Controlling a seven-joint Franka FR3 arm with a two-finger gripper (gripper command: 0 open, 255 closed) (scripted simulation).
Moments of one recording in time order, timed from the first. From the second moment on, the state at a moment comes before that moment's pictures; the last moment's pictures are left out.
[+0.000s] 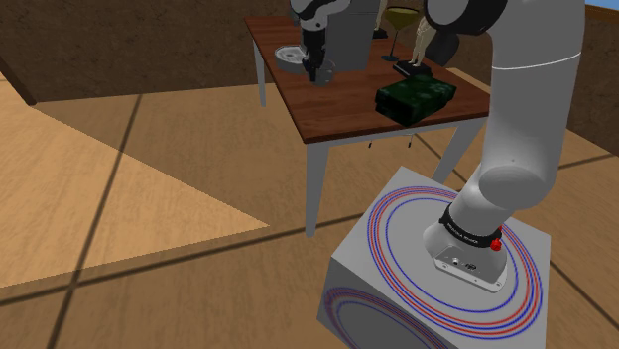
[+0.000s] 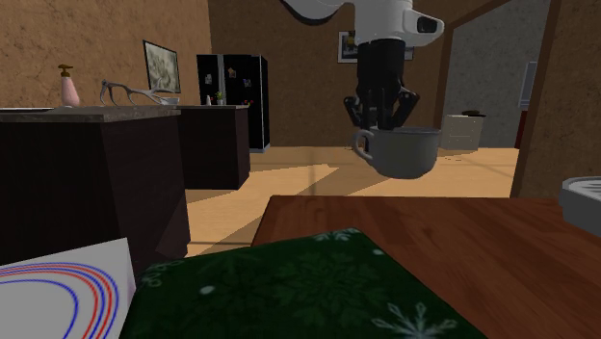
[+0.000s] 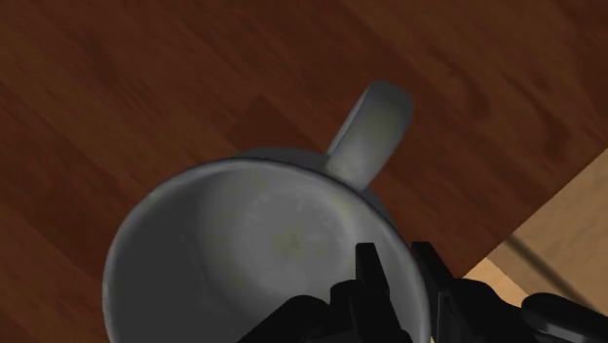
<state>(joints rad) -0.07 0.44 -0.22 -1.49 0.02 1.90 -0.43</state>
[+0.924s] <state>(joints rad) -0.07 0.43 -0.22 -1.33 0.02 1.72 -0.44</state>
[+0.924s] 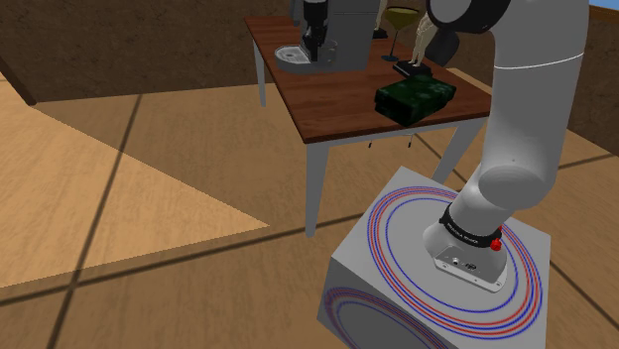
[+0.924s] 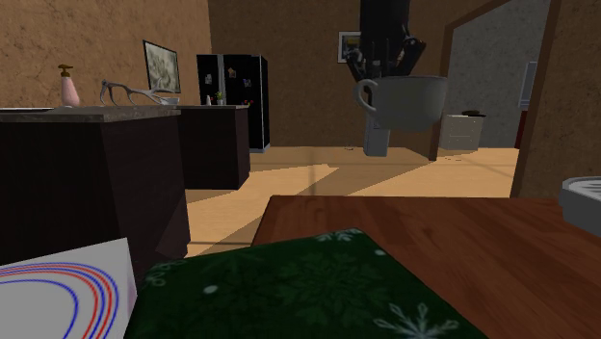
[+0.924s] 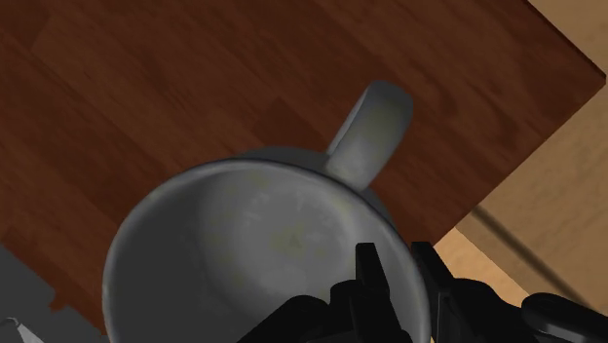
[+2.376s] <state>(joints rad) -0.23 0.00 -0.37 -1.86 -0.08 1.86 -0.74</state>
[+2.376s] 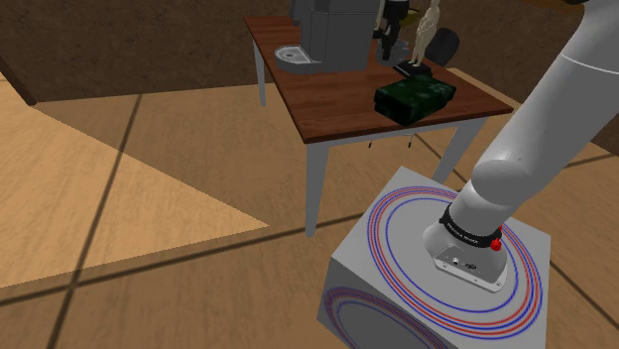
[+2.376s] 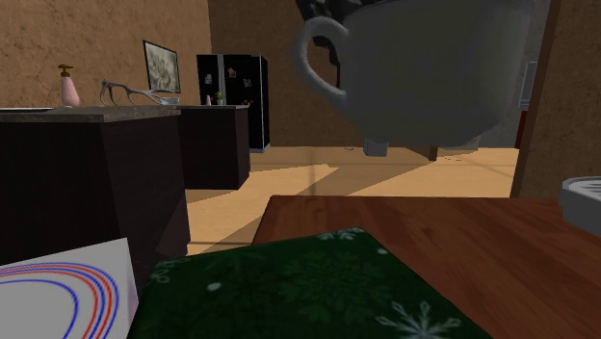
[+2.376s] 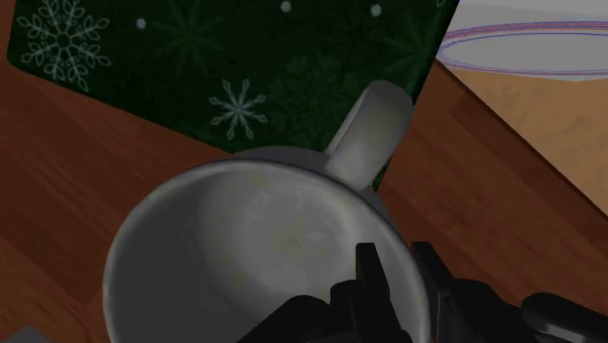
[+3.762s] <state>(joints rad) -0.35 -0.06 -0.50 -2.05 -0.11 2.02 -0.97</state>
